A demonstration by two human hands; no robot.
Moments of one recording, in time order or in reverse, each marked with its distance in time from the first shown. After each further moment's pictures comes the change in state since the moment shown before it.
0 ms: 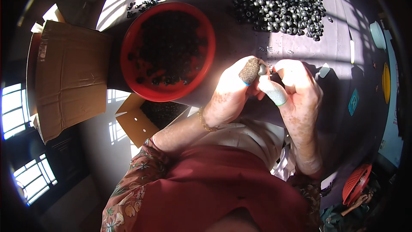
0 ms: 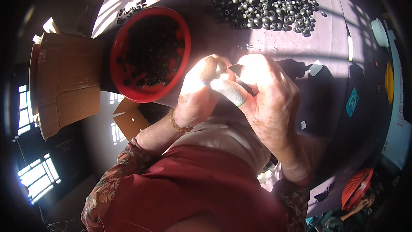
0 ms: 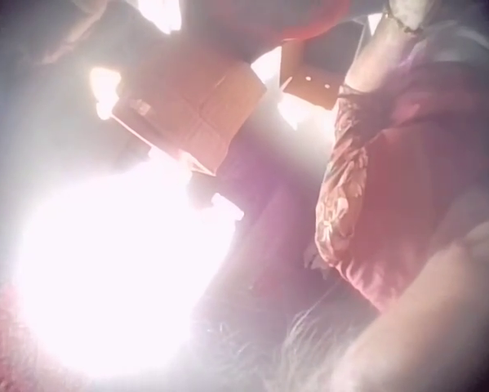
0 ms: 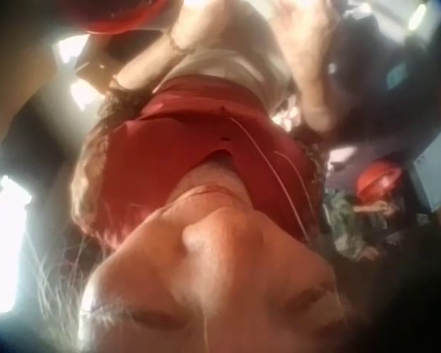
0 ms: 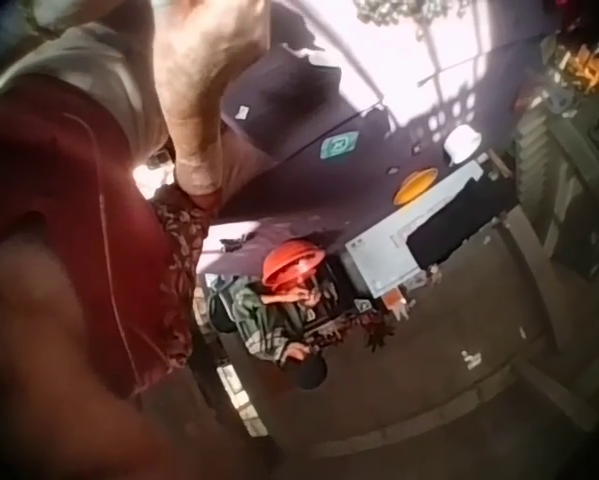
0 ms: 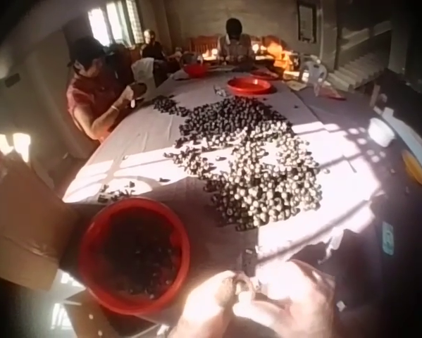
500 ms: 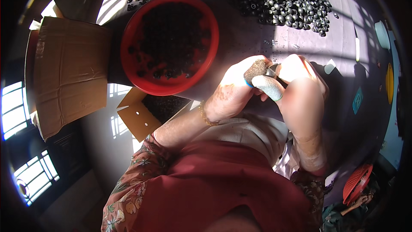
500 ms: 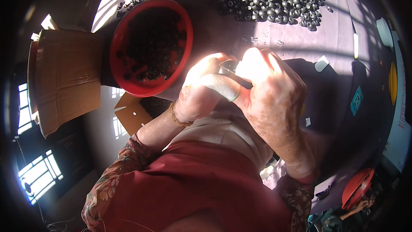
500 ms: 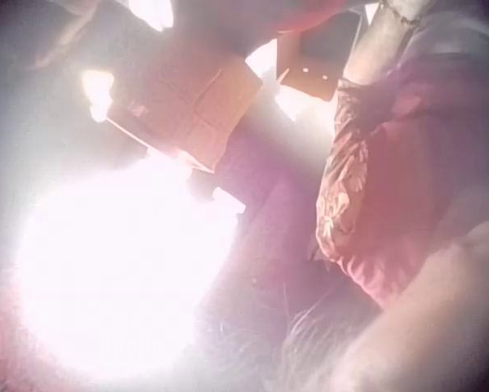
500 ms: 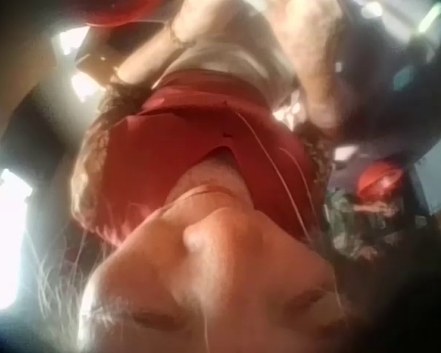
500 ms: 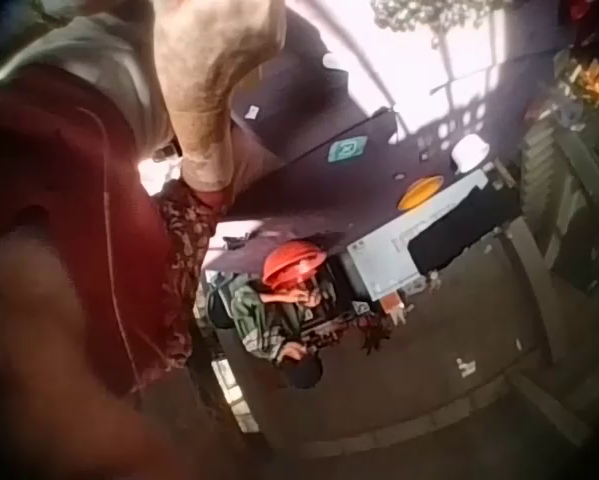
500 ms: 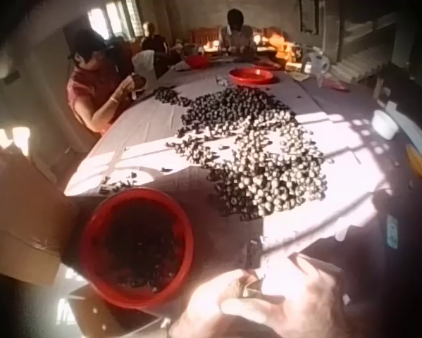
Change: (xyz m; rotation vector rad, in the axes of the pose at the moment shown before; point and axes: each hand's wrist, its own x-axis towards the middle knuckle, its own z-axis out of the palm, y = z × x) left_hand -0.005 0.002 -0.005 -0.047 0.028 -0.122; right_hand 0.014 -0.029 0.001 -0.292 -0.101 -0.016
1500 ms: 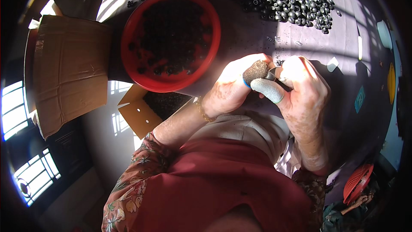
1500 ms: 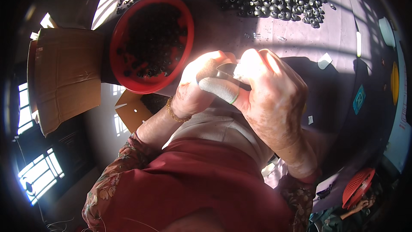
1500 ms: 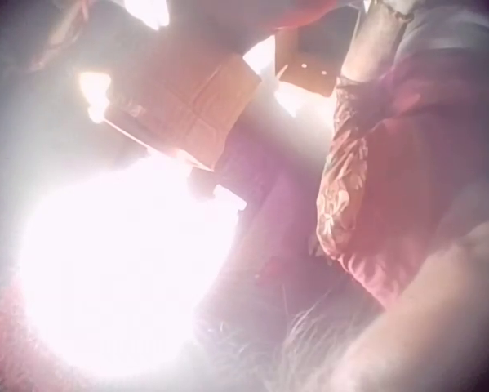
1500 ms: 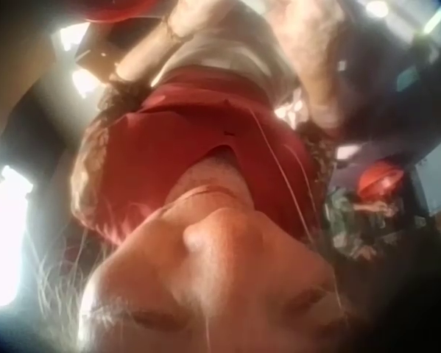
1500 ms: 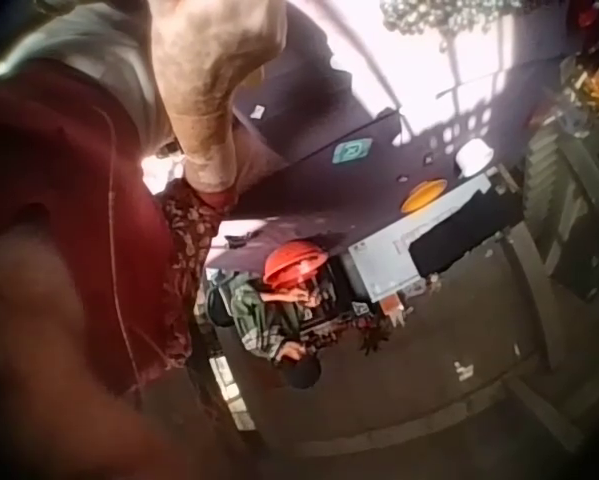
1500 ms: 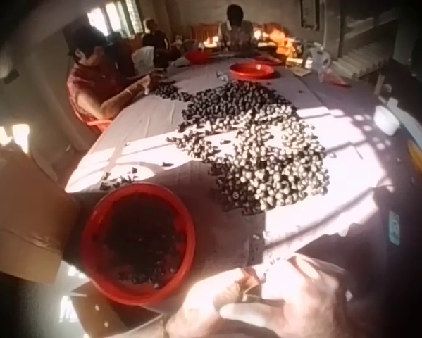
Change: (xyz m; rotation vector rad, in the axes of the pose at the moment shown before) left_hand 0.002 0.002 -0.016 0.202 -0.226 0.110; right_hand -0.008 0.014 0.011 0.000 0.131 -0.179
